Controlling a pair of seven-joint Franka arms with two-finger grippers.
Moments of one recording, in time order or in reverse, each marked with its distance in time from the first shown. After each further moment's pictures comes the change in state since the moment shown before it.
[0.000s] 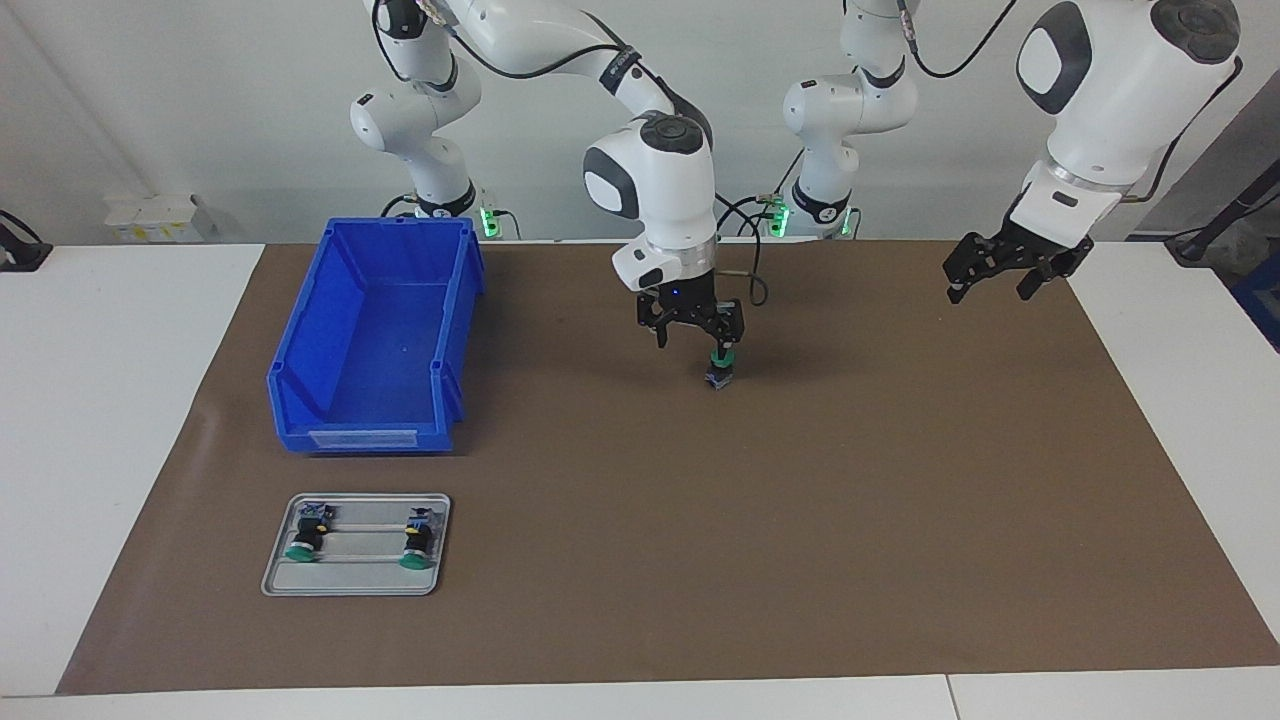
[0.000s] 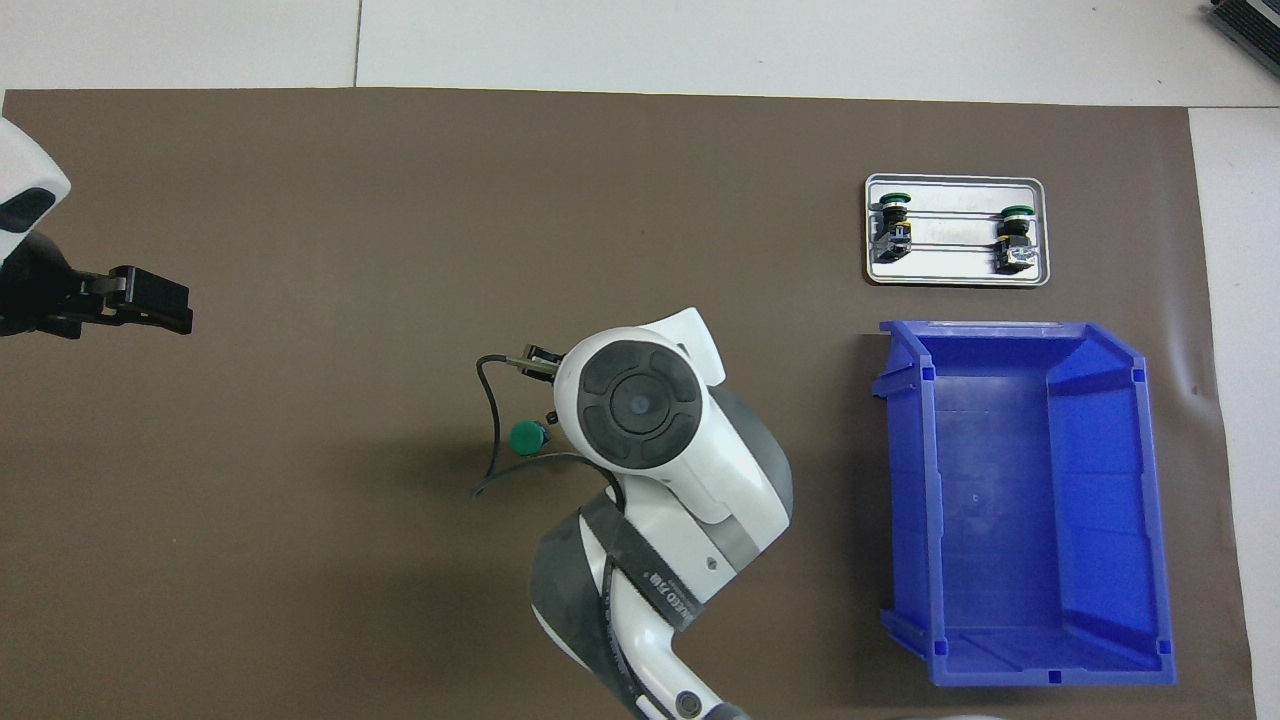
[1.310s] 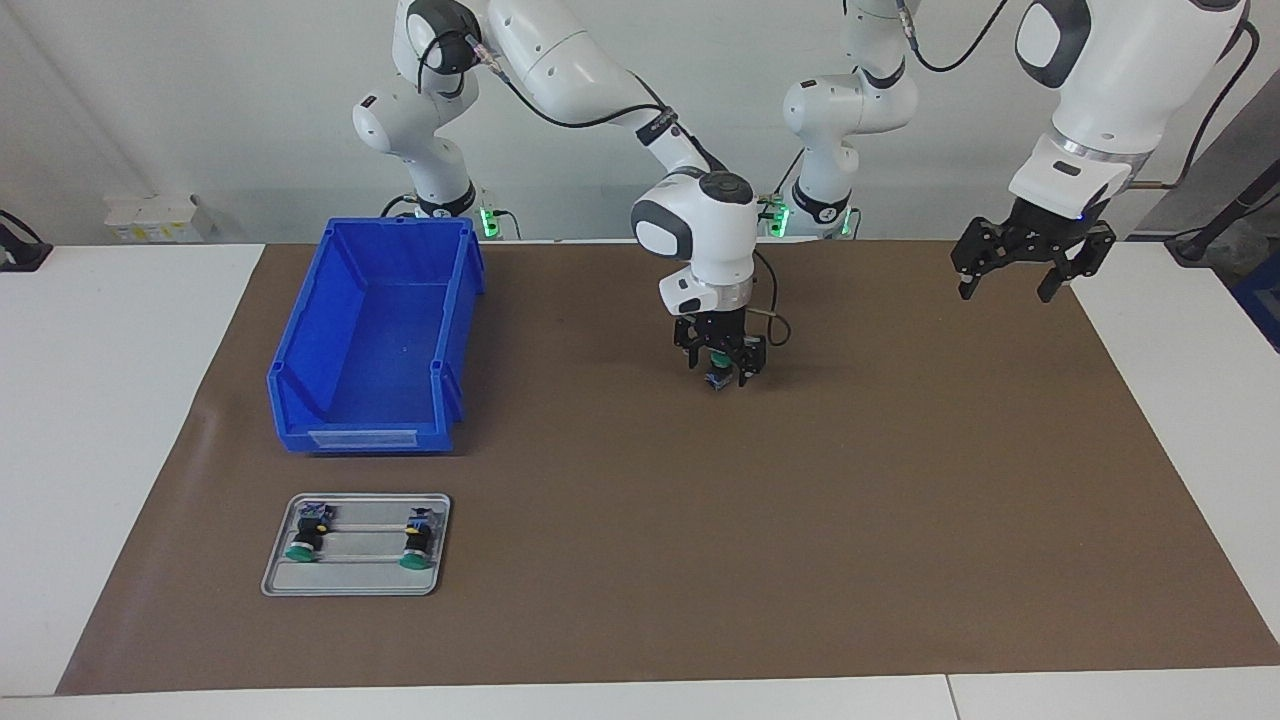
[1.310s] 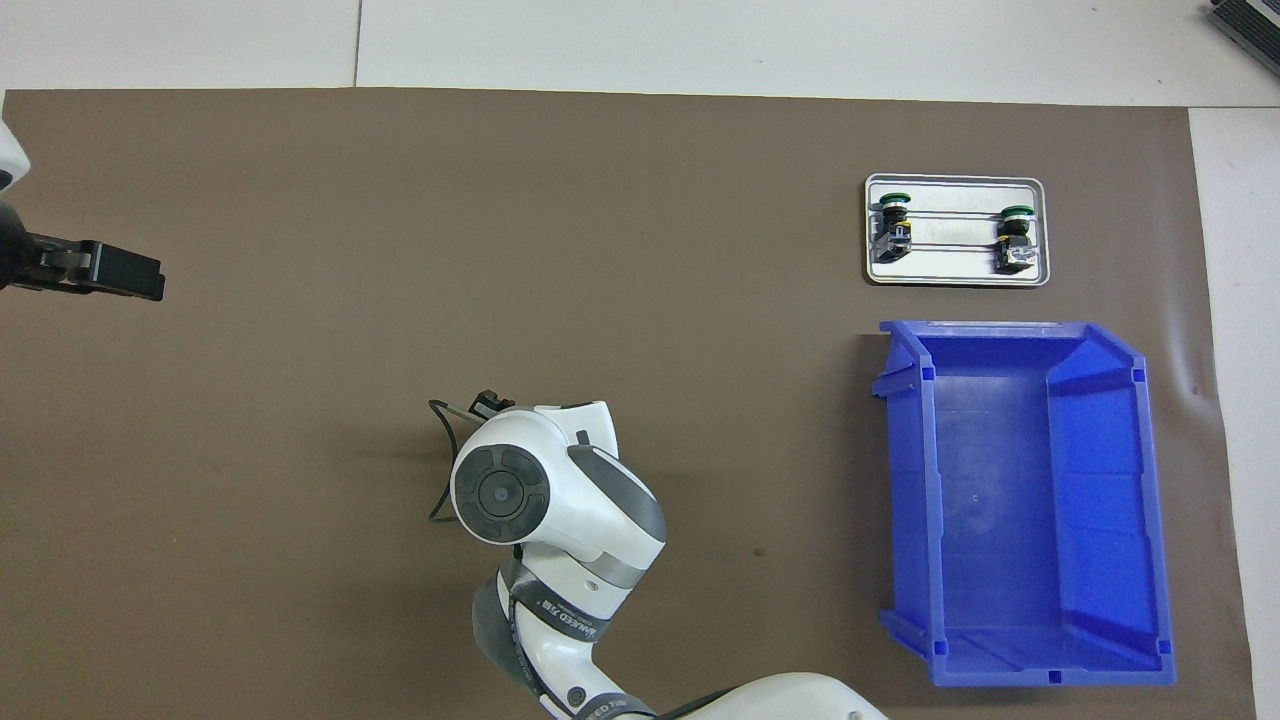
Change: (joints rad) left arm 0.005 0.011 -0.008 0.037 0.032 0.044 0.115; right arm 0.083 0.182 -0.006 0.014 -0.121 0.132 0.247
